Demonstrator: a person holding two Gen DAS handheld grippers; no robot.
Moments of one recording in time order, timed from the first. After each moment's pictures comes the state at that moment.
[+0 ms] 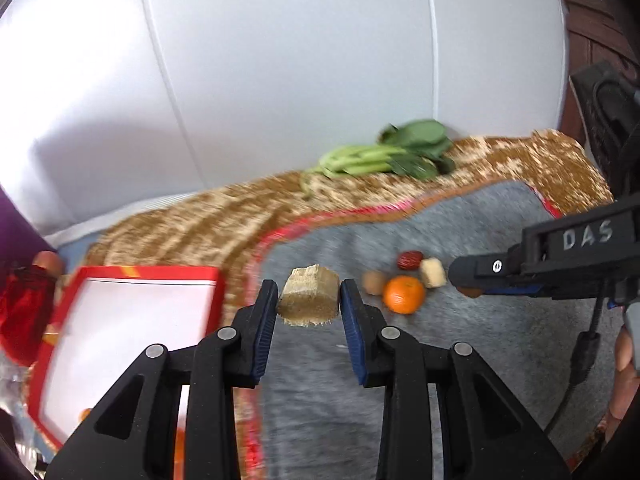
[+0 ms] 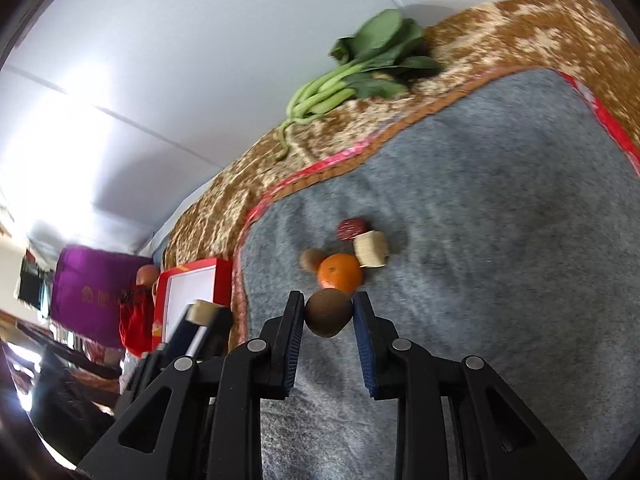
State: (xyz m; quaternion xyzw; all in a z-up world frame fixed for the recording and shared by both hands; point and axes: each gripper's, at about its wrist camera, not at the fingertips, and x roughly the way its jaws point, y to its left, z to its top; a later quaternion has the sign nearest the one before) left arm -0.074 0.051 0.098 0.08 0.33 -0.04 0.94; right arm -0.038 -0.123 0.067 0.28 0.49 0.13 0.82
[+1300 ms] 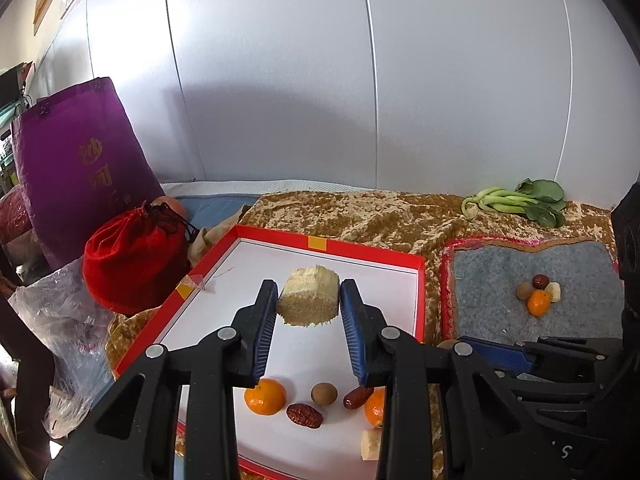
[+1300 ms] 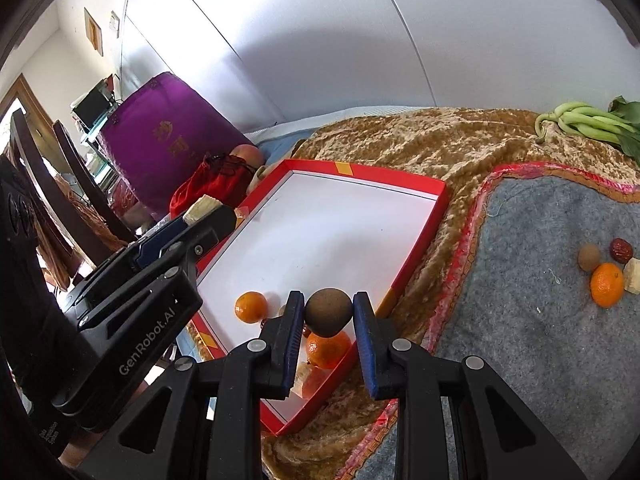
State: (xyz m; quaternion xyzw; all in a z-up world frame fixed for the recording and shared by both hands) left arm -0.119 0.214 0.122 0.01 0.31 0.10 0.95; right arm -0.095 0.082 0.075 0.08 0.42 0.33 0.84
